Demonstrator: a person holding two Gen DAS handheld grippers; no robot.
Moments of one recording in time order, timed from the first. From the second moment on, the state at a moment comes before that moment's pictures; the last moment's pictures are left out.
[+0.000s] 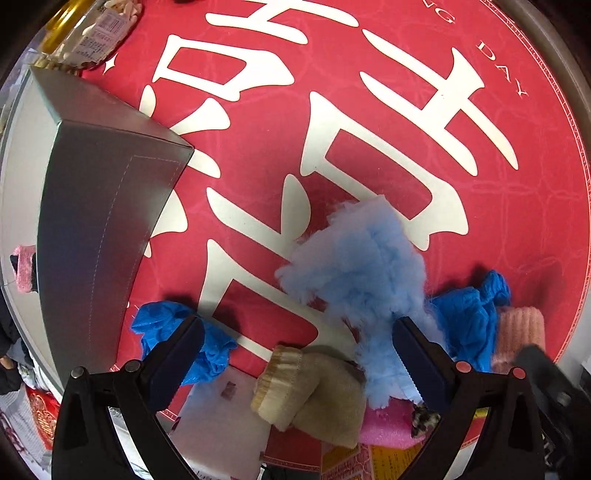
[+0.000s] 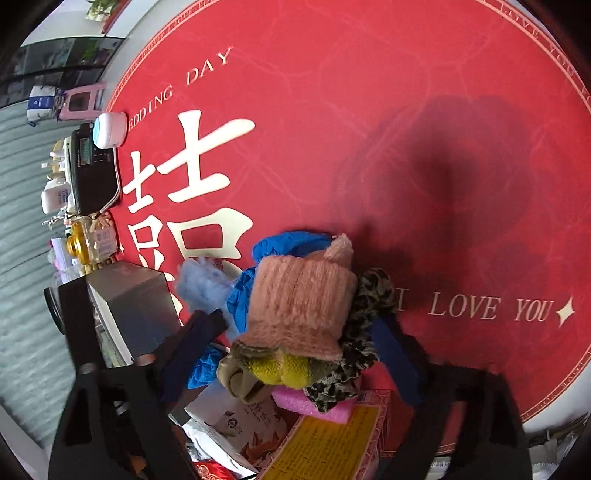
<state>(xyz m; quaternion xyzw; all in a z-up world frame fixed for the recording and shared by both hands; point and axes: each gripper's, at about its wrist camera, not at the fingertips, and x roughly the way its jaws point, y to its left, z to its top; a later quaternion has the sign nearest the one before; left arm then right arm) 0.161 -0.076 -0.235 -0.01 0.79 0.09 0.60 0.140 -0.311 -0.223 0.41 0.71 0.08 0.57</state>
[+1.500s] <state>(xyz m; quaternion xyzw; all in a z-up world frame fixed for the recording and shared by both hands) 0.172 -0.135 -0.233 0.02 0.78 -0.02 0.62 0.124 -0.378 -0.185 0.30 0.65 0.07 0.70</state>
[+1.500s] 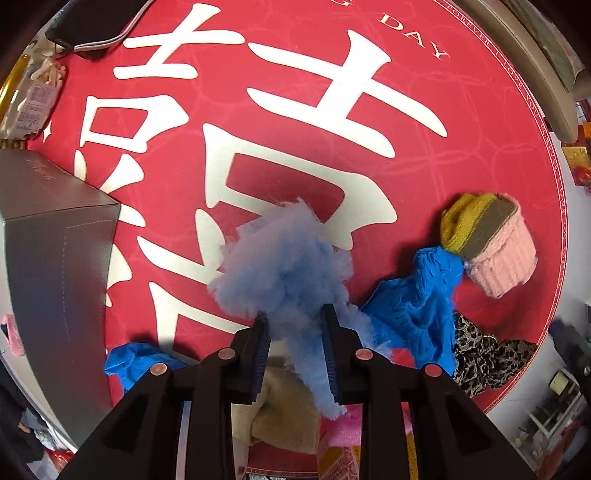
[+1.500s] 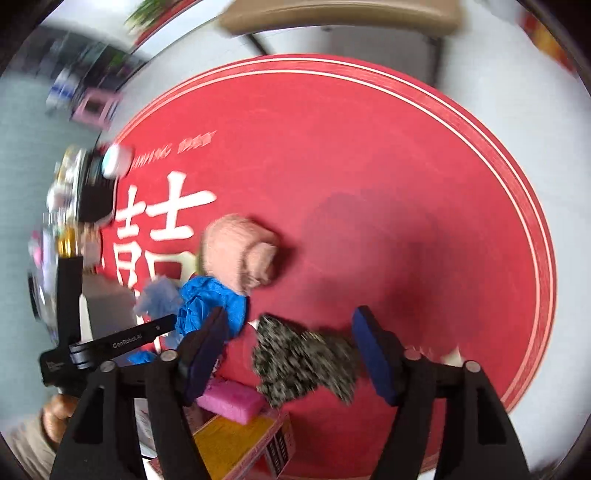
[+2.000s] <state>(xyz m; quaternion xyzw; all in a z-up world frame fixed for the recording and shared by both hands) 0.173 -0.127 -0.270 0.01 0.79 0.01 0.62 0.184 -0.322 -0.239 0.30 0.68 0.09 0.66</state>
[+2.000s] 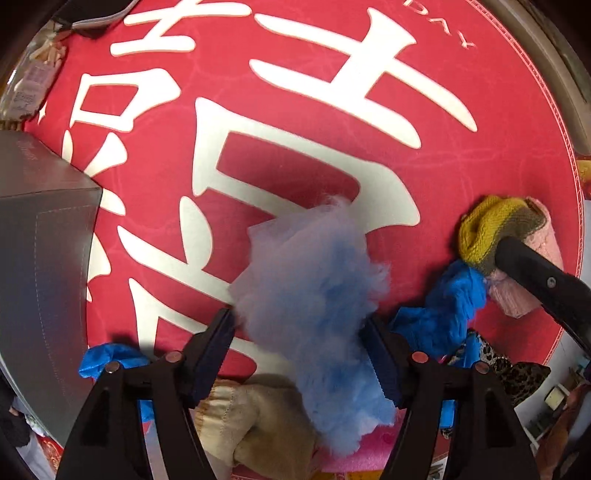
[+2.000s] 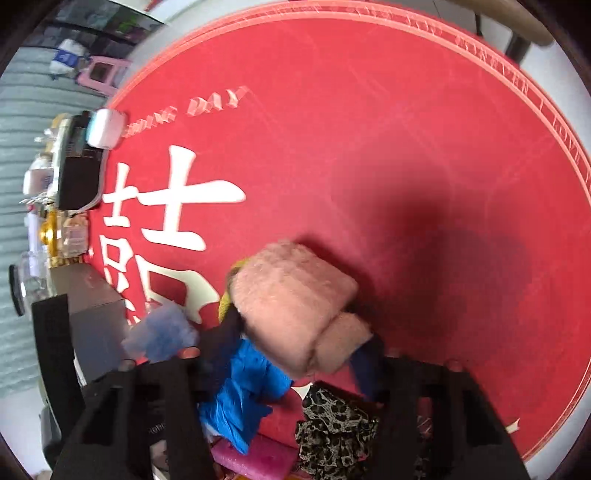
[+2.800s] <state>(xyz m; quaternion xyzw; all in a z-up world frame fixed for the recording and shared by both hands) 0.181 -0.129 -0.129 0.05 0.69 -0.08 0.72 0.099 -0.395 -0.169 0.38 0.62 0.05 0.69</state>
